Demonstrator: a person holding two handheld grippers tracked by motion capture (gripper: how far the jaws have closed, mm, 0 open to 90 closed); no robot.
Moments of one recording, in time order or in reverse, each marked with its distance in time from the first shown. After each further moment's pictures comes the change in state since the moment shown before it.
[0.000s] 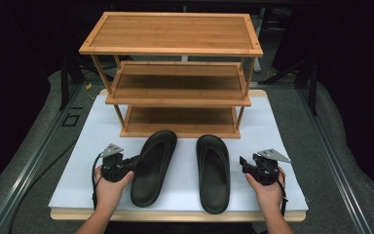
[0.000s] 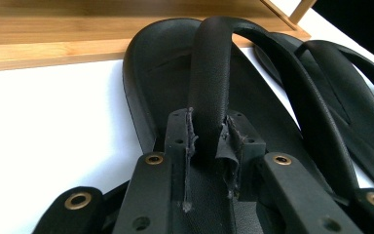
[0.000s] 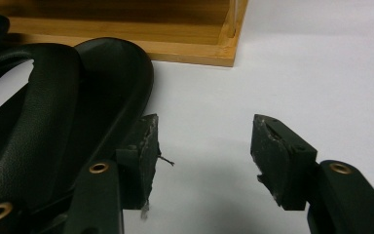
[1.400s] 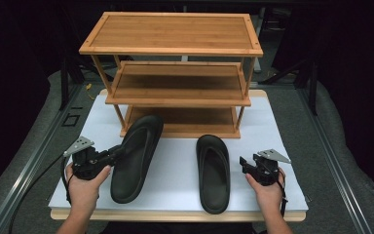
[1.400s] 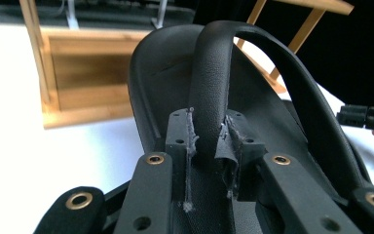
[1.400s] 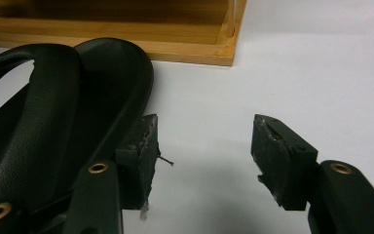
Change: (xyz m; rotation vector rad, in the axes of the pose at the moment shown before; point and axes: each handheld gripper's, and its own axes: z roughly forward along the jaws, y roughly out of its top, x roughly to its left) left arm -0.007 0.036 -0.077 -0.163 0.013 0.016; right arm 0.001 -0.001 -0.001 0.000 -0.005 0.008
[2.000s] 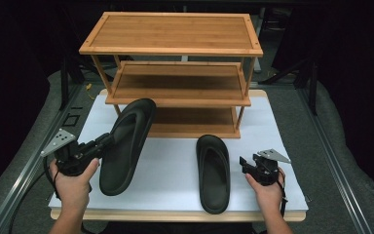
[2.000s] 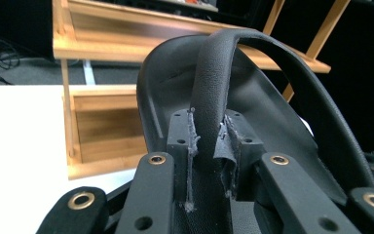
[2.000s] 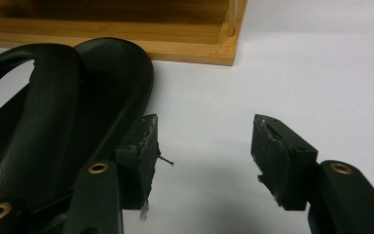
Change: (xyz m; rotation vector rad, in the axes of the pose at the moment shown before) left arm -0.005 0.026 -0.028 -0.156 0.026 0.016; right arm 0.000 0.000 0.000 0.001 -0.002 0.002
